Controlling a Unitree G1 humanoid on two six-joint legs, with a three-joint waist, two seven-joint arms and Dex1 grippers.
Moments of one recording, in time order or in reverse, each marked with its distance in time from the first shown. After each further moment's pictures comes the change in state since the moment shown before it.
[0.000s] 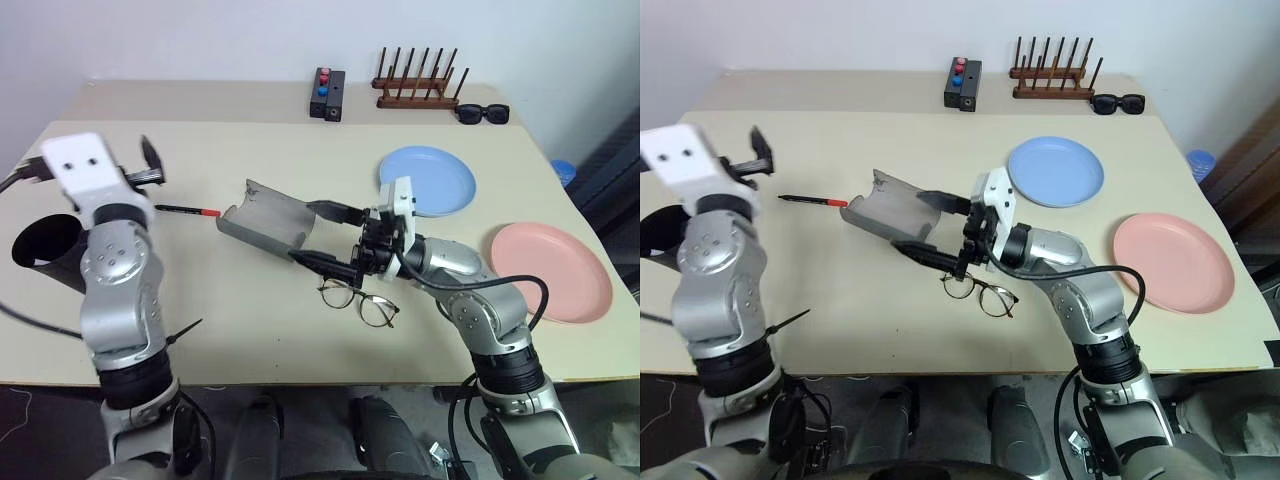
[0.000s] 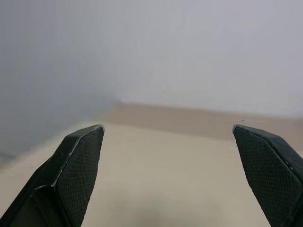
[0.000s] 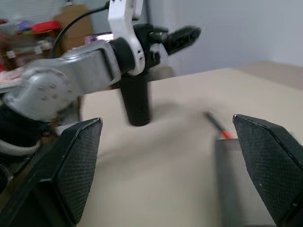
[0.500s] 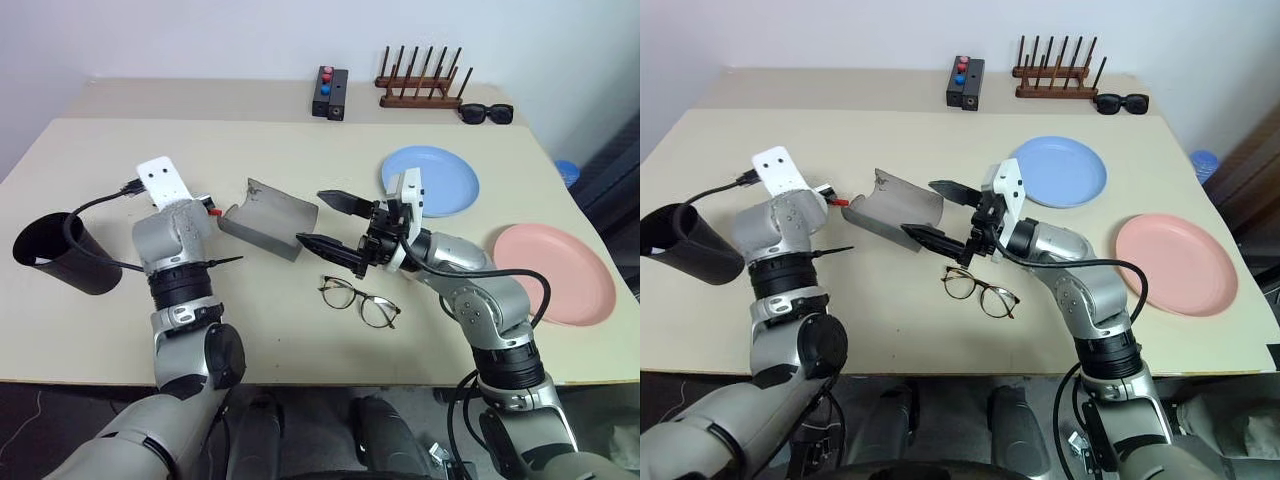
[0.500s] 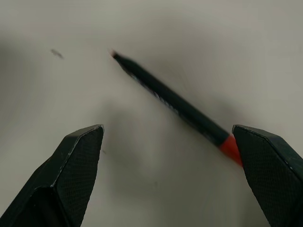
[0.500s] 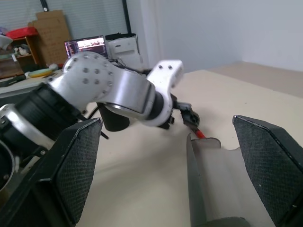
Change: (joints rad) left arm -0.425 -0.119 0.218 0.716 0.006 0.279 0.311; right arm 0.003 0.006 -0.014 0.021 -0.005 -0.001 -0.029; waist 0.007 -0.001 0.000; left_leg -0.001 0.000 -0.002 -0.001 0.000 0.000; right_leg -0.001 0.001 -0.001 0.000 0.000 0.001
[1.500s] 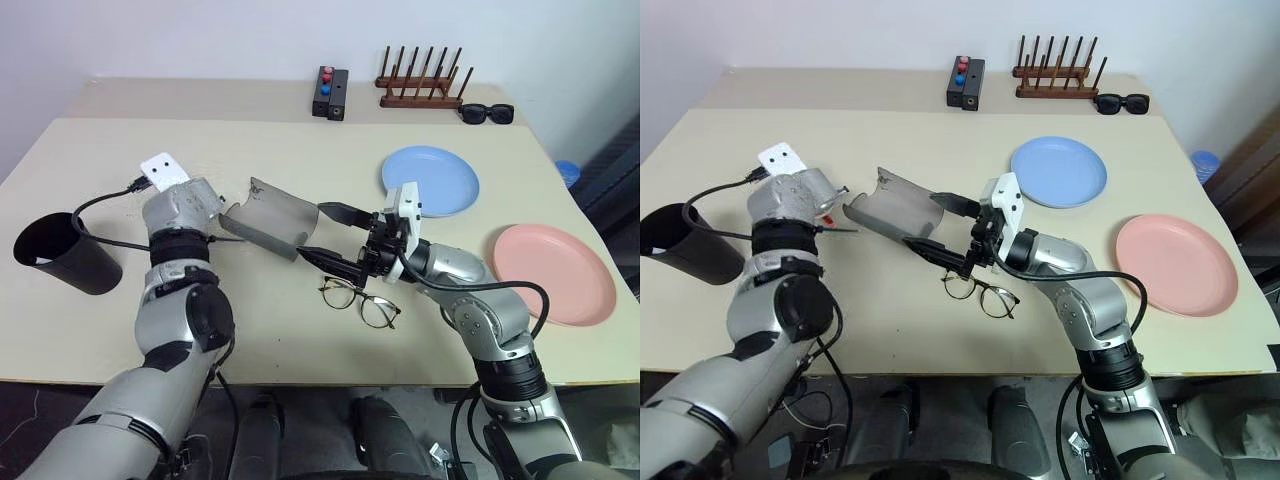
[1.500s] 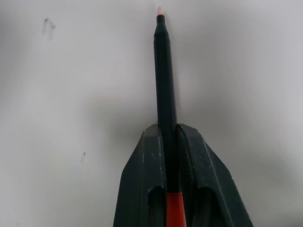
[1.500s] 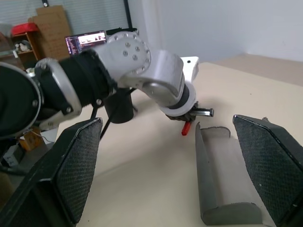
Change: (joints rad) left arm -0.118 0.093 -0.029 0.368 -0.119 -0.329 0.144; right arm 0.047 -0.007 0.023 -0.025 -0.012 -0.016 0.001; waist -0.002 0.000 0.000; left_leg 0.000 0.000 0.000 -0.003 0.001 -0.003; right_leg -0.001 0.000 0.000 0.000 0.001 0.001
